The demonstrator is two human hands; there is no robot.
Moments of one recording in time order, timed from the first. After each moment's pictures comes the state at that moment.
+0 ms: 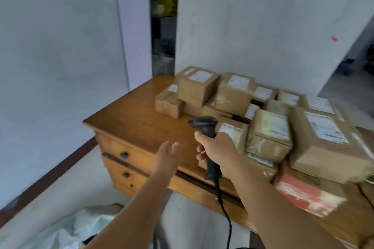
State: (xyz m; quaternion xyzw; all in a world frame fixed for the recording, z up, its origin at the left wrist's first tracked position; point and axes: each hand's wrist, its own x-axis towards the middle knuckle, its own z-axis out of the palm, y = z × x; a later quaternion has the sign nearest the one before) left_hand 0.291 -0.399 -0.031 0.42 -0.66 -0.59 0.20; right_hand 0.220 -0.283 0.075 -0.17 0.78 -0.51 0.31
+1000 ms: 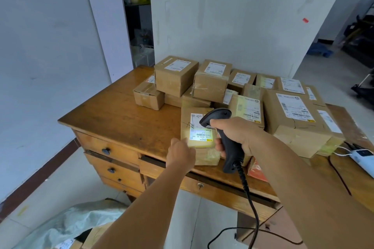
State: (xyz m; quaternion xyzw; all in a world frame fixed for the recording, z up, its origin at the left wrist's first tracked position) left_hand 0.228 -0.323 -0.028 0.39 -0.85 -0.35 0.07; right_hand 0.166 -0.206 0.114 -0.06 0.80 -0.46 0.38
